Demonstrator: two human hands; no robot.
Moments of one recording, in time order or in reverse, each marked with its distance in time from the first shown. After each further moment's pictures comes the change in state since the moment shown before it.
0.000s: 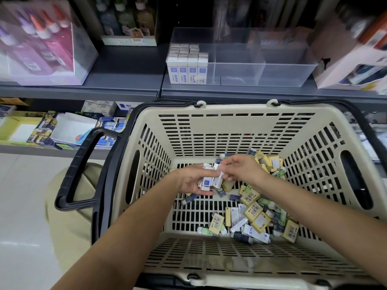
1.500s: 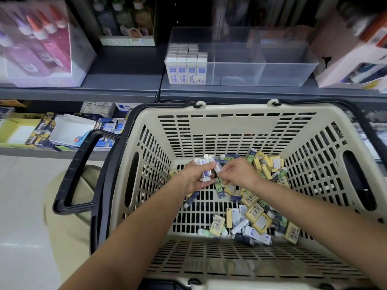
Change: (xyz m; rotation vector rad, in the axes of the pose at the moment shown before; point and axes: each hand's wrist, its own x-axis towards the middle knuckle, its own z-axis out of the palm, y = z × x) left_hand 0.014 -0.002 0.009 -0.287 0.317 0.098; right_hand 0.016 0.014 0.009 -0.459 0.110 -0.016
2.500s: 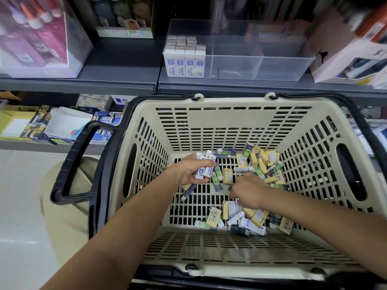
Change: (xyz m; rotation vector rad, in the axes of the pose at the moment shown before) left_hand -0.004 0.004 -0.004 0.255 -0.063 -0.002; right_hand -0.030 0.038 -0.006 -1.267 -0.386 -0.454
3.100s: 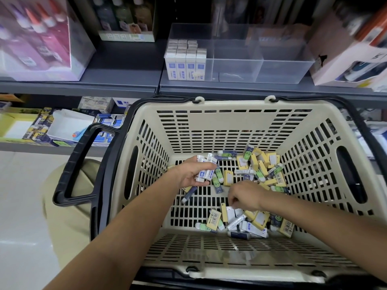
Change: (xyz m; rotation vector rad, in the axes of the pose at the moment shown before) left_hand 0.001 -0.002 0.000 -0.022 0.015 -0.010; right_hand 0.005 0.000 0.009 0.436 0.033 -0.016
